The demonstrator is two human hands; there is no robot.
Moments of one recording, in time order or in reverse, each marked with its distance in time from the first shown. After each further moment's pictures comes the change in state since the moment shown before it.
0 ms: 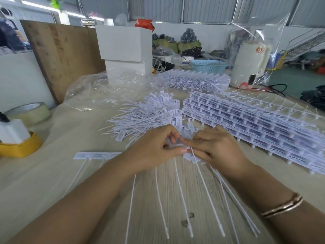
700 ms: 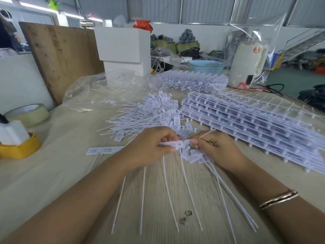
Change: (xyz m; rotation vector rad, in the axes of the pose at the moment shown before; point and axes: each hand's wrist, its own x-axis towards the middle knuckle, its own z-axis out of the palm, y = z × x) left_hand 0.002 -0.005 -0.005 0.009 -0.027 -0.002; right_hand -0.005 0.005 0.003 0.646 -0.063 0.475
